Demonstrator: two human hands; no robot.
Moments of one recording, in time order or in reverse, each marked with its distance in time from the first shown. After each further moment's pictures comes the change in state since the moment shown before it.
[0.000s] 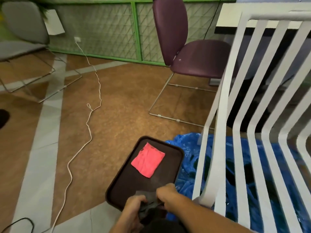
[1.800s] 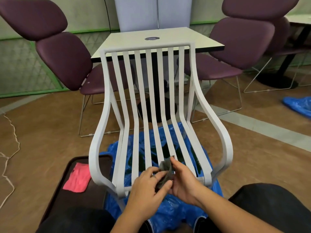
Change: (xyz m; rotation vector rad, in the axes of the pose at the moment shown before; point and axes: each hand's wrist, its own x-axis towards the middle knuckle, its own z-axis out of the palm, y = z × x) left_hand -0.290 -0.077 0.226 1.206 -0.492 1.317; right_hand -0.263 0.132 -0.377 0.925 -0.269 -0.311
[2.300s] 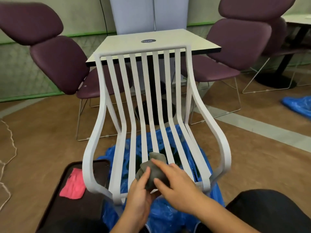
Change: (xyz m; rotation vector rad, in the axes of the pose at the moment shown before) left_hand 0.023 0.040 -0.009 -1.507 0.190 -0.700; right_hand -0.025 -0.023 0.010 -1.362 0.032 -0.631
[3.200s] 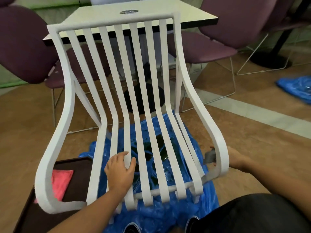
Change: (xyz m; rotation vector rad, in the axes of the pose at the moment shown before) left_hand 0.191 -0.030 -0.051 1.440 0.363 0.626; right_hand 0.049 0.279 -0.124 -0.007 -0.072 0.566
